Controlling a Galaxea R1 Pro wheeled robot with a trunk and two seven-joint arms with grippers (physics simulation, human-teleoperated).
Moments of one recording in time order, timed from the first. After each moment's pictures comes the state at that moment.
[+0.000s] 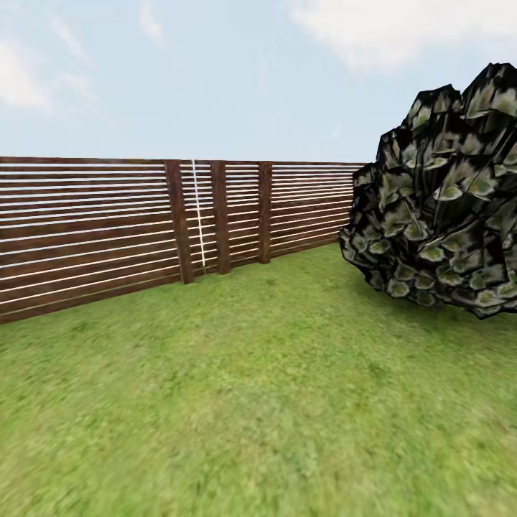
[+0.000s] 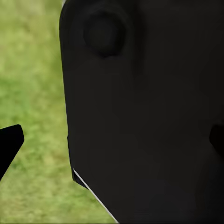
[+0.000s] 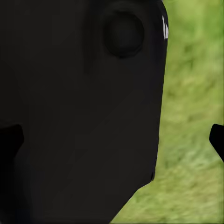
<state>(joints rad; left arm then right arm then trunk) 0.00 0.00 0.00 0.00 0.00 0.00 0.00 0.00 0.00 0.00 0.00 0.00 0.00 0.00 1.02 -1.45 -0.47</state>
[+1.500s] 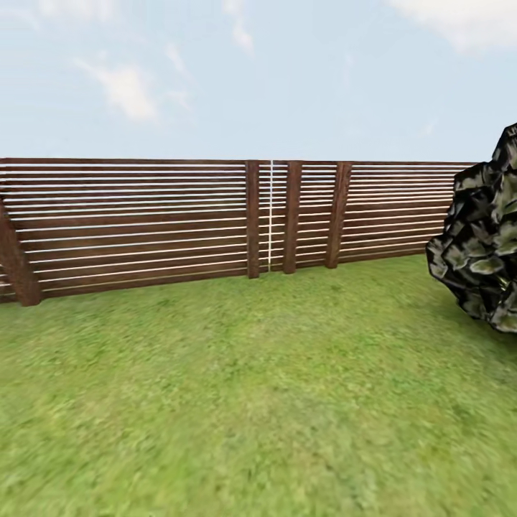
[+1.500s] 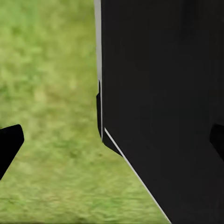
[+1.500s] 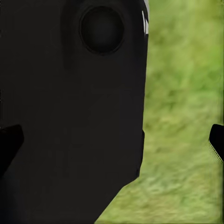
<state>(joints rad) 0.07 0.05 0.01 0.00 0.00 0.00 0.00 0.00 -0.02 0.00 0.00 0.00 0.00 0.00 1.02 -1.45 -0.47</state>
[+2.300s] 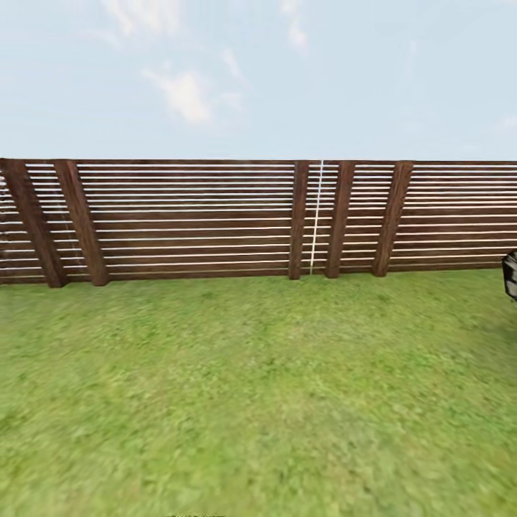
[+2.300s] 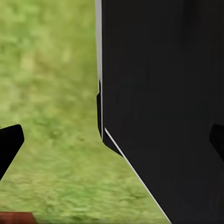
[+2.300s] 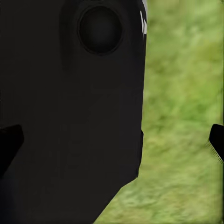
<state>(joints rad) 0.07 0.05 0.01 0.00 0.00 0.00 0.00 0.00 -0.02 0.00 0.00 0.00 0.00 0.00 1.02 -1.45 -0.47</state>
